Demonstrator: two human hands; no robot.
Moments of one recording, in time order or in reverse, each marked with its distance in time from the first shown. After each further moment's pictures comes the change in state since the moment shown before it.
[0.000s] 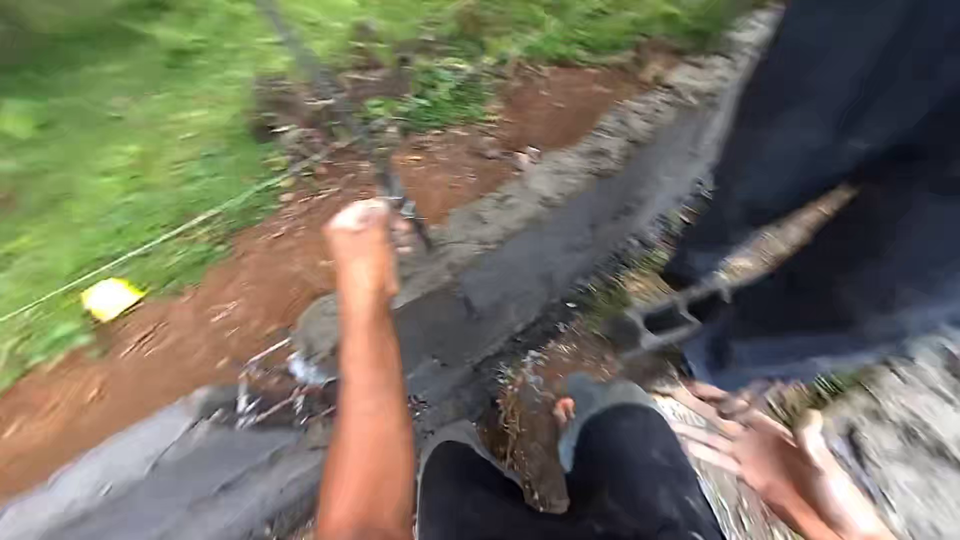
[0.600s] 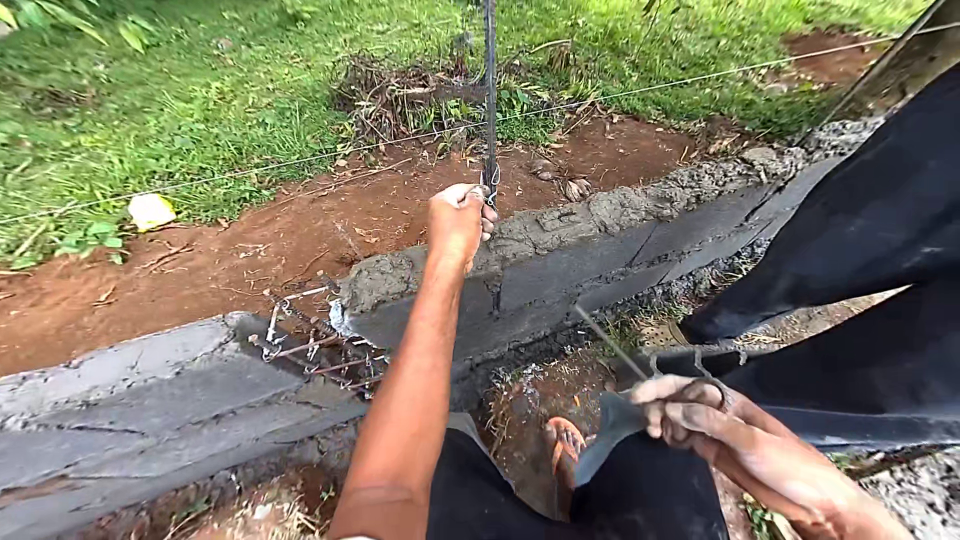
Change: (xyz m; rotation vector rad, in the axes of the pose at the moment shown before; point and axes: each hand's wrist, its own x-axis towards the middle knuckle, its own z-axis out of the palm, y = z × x) left_hand 0.001 -0.004 -0.008 -0.071 0.006 -0.103; right_hand 0.050 -0.058 0.134 -0.489 -0.405 0.054
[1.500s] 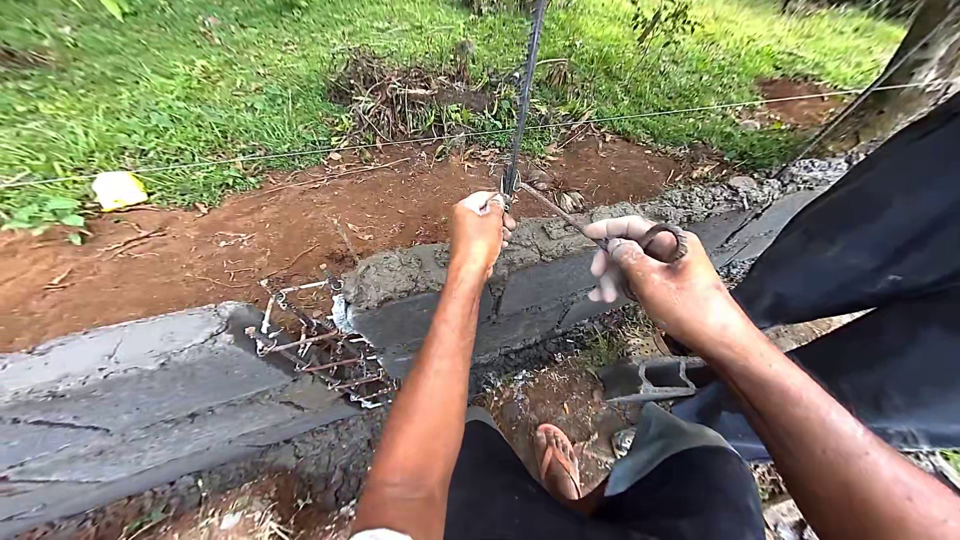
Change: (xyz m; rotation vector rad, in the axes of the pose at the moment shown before) left_hand -0.003 -0.008 -0.004 -0.096 -0.029 -0.039; right_hand 0.119 -0.115 0.094 -0.750 0.314 -0.383
